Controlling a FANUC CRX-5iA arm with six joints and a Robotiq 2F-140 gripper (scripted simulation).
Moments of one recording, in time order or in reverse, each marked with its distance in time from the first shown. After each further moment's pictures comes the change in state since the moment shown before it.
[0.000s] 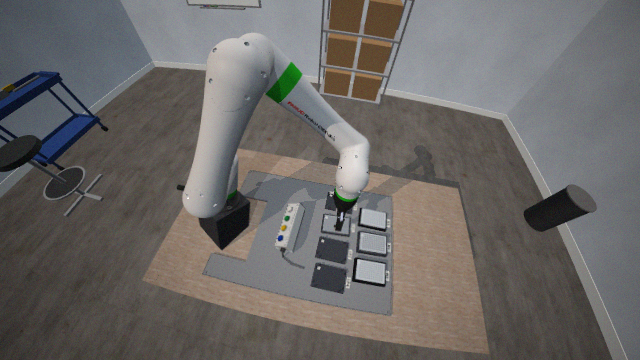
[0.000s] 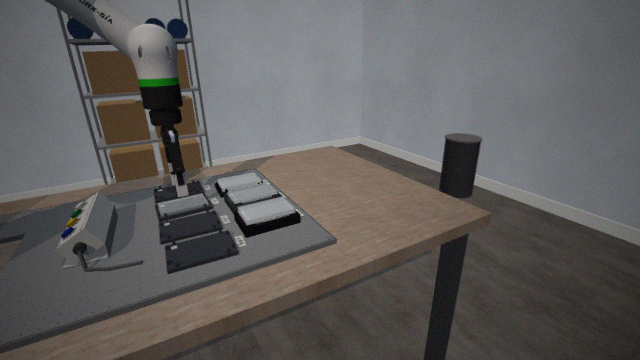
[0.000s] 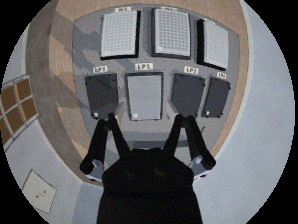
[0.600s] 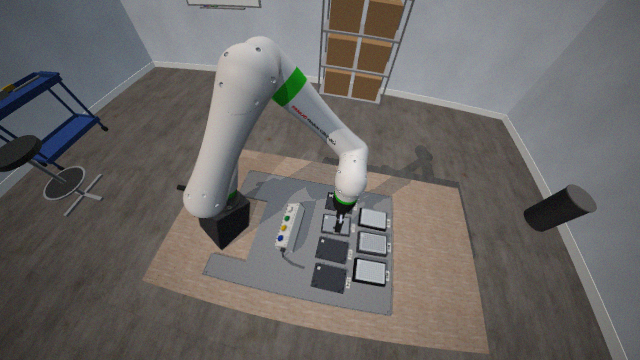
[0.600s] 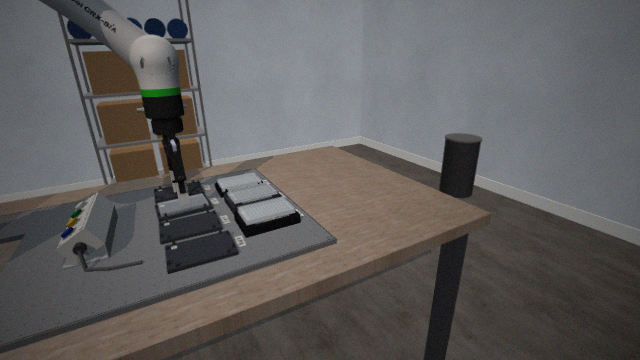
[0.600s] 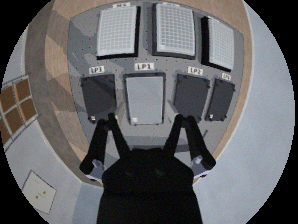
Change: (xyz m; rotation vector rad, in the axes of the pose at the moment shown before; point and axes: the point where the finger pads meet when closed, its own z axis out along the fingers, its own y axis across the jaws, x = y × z) arm 0.000 -0.001 0.024 0.000 0.000 0.000
